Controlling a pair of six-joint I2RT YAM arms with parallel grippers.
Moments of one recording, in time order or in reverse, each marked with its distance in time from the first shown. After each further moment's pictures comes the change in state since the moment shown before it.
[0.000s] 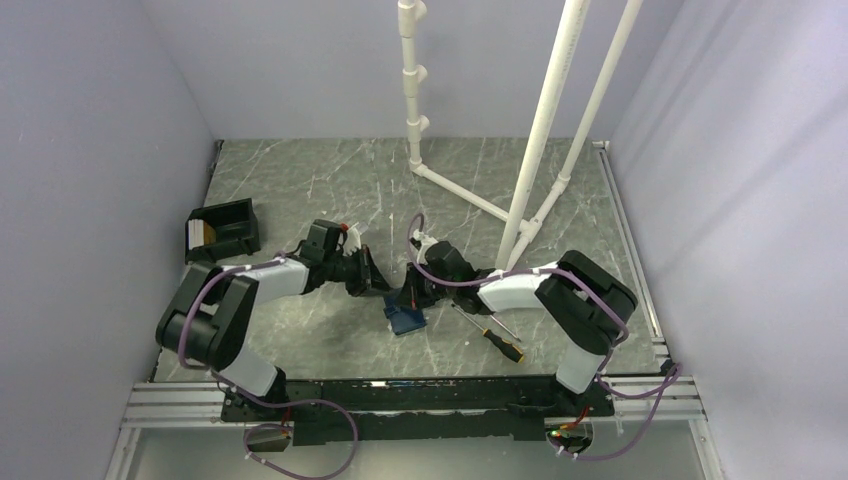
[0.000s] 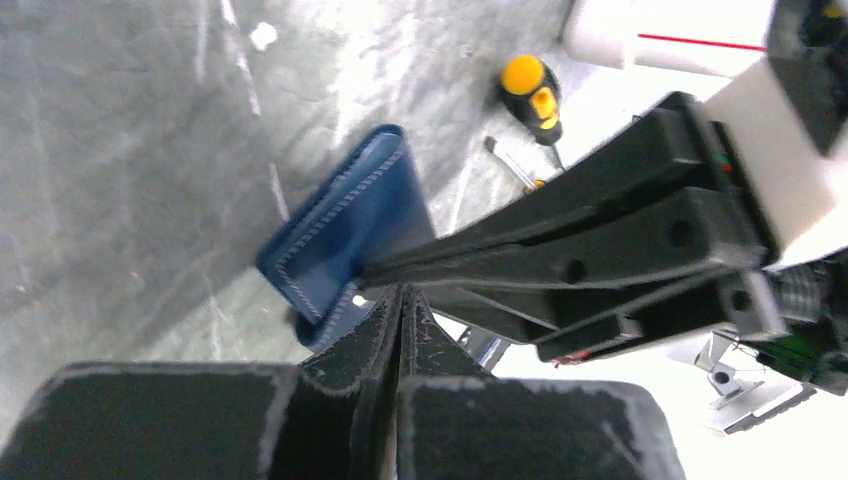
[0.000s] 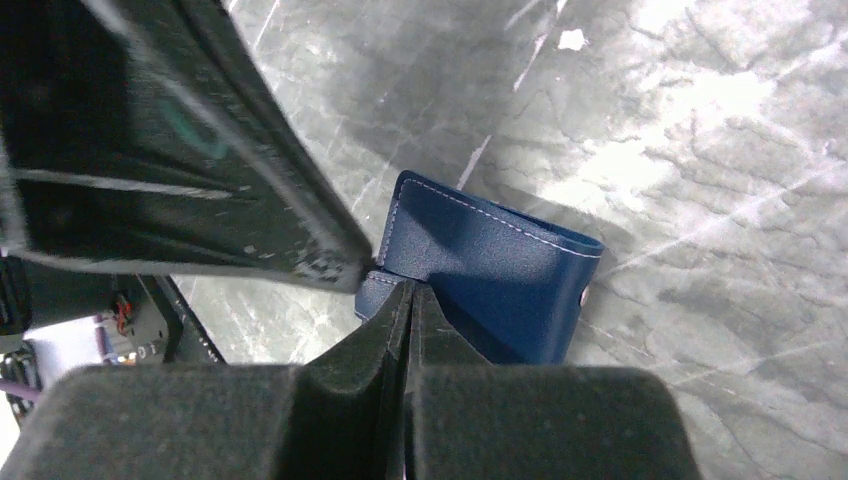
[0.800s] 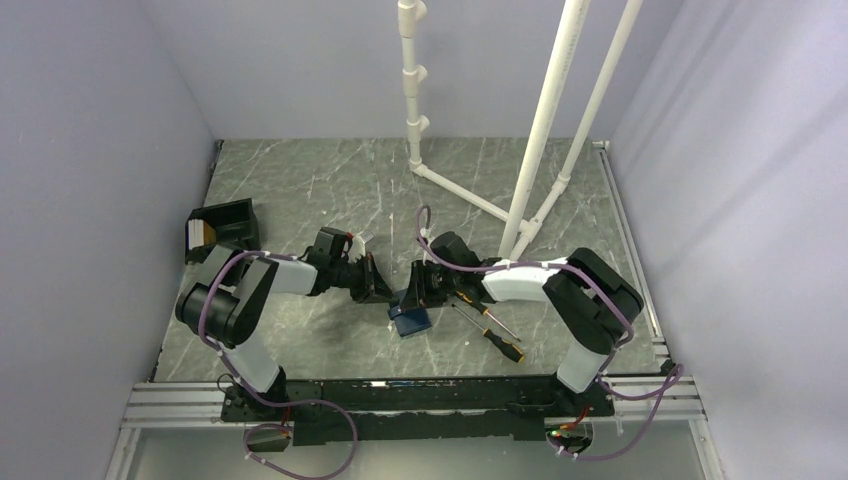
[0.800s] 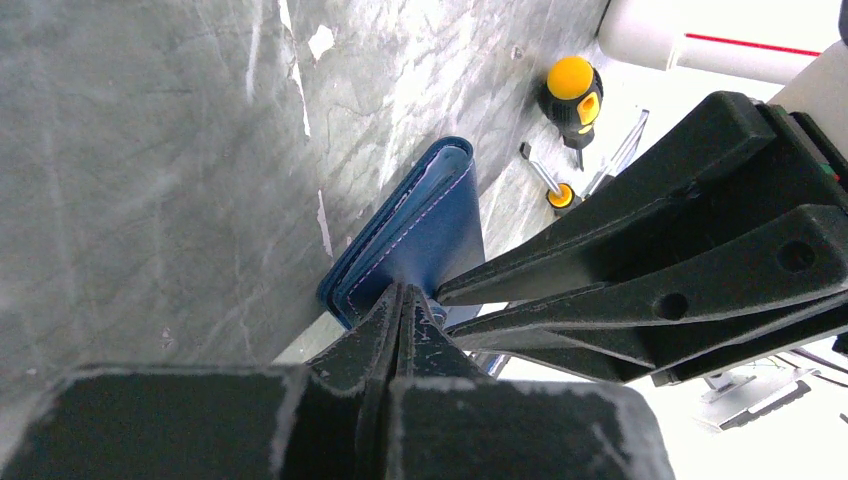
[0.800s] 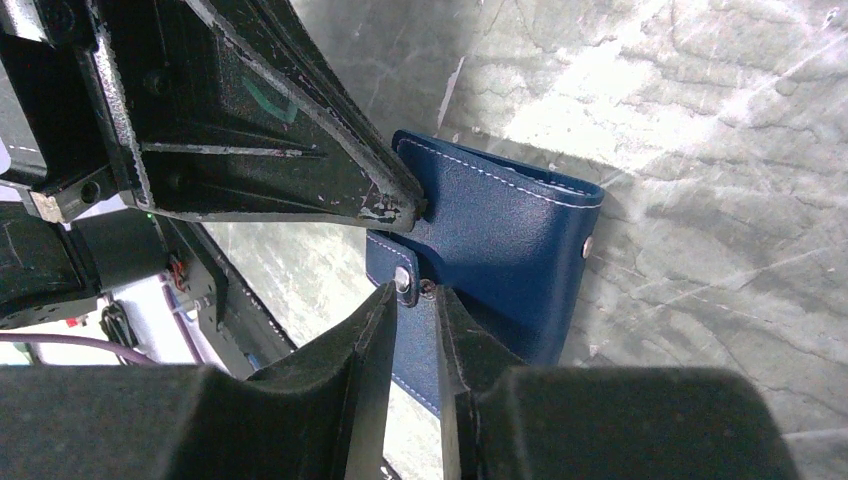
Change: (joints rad) left arm -0.011 0.165 -0.026 0.146 0.026 -0.024; right arm -0.067 -0.023 0.055 -0.214 -0.164 0.079
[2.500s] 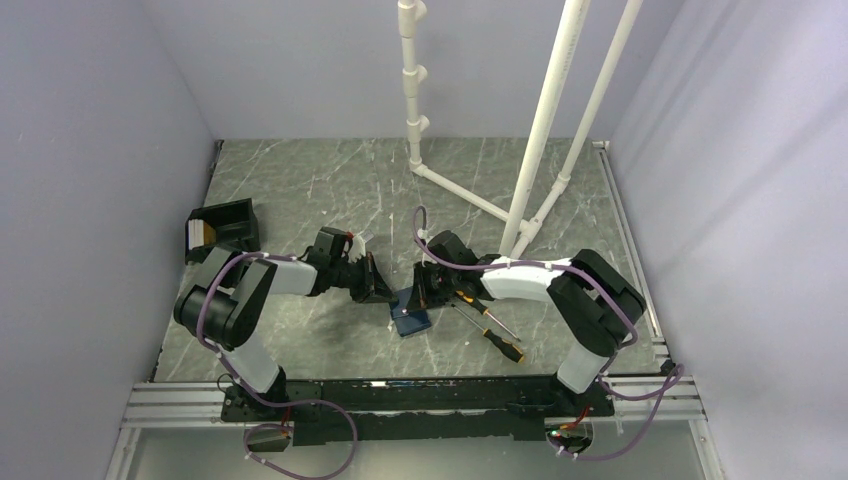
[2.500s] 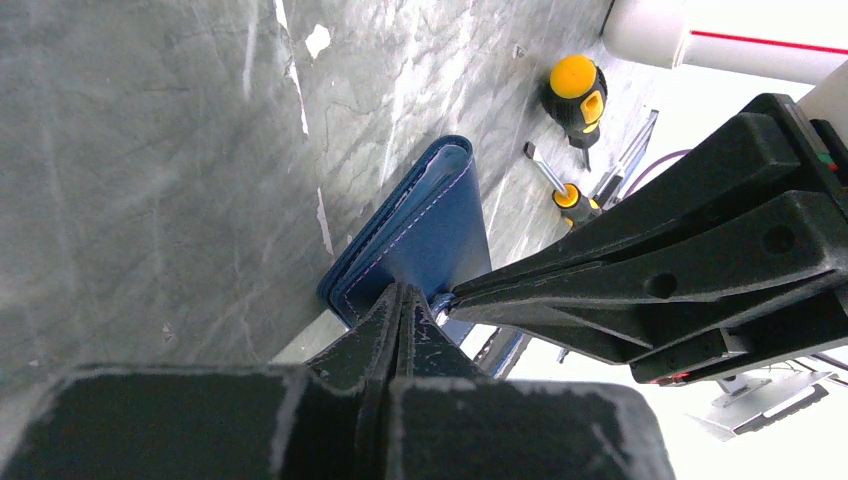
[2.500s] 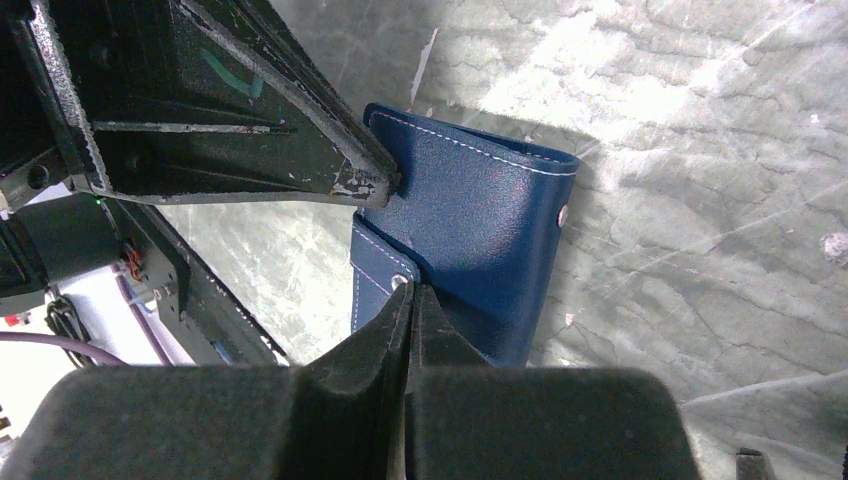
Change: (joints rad) left arm -0.004 -0.016 0.000 -0.015 -0.017 0.018; right arm 0.006 -0.016 0.045 -0.138 0.046 -0.069
